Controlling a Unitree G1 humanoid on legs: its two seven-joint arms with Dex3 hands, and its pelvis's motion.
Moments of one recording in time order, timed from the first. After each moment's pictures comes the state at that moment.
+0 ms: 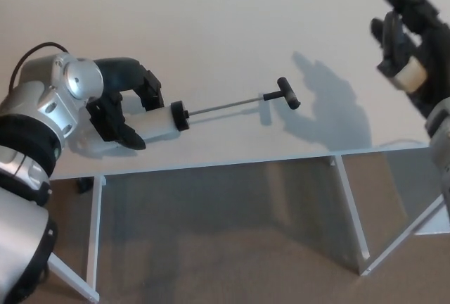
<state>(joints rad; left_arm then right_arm) -1.00 0.42 -0.47 1.14 0.53 -0.10 -0.56 -0.59 -0.24 -0.09 0.57 0.20 -0.02 0.15</state>
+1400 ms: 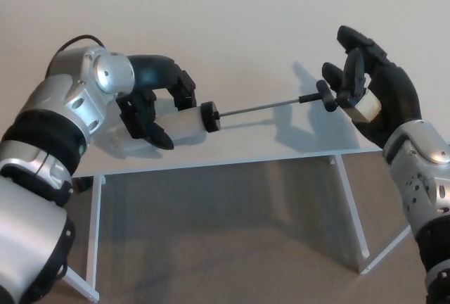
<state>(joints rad) -1.01 0.36 -0.48 1.08 0.53 -0.11 -0.62 -0.62 -0.13 -0.14 0.76 0.25 0.00 0.25</state>
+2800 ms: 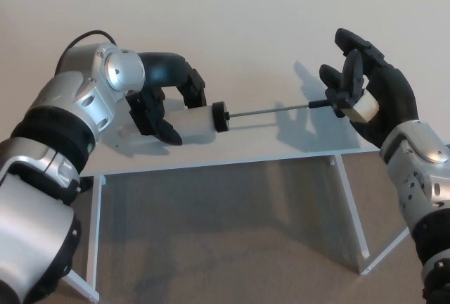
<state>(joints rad) -1.03 0.34 -0.50 1.07 0.53 -0.11 -0.61 -0.66 -0.12 -0.16 0.86 0.24 -0.06 0.27</state>
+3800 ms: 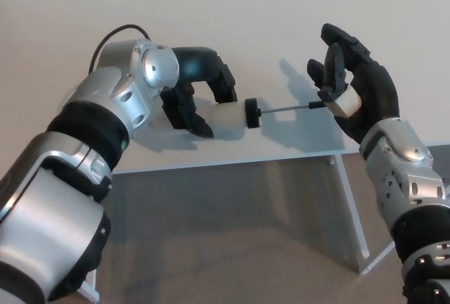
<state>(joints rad) -1.07 0.25 -0.52 1.07 0.54 -0.04 -0.57 -0.69 -0.06 -0.17 0.89 0.21 -0.11 0.18</state>
